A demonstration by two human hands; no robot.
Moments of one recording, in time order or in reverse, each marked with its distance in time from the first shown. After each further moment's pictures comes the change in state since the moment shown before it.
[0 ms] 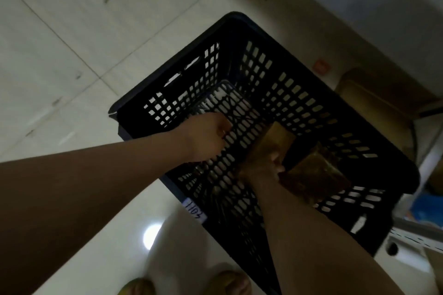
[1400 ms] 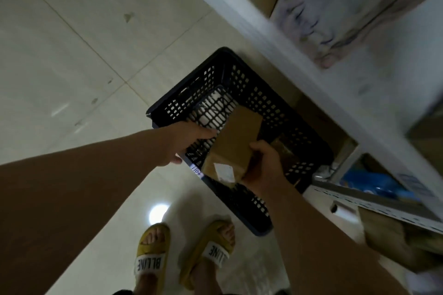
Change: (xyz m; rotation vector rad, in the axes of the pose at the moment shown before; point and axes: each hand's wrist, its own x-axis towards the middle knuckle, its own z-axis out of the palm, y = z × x) left_hand -0.171 0.108 -0.084 -0.734 -0.096 -0.579; right_hand -0.226 0.038 -0.139 1.282 -0.666 -0.029
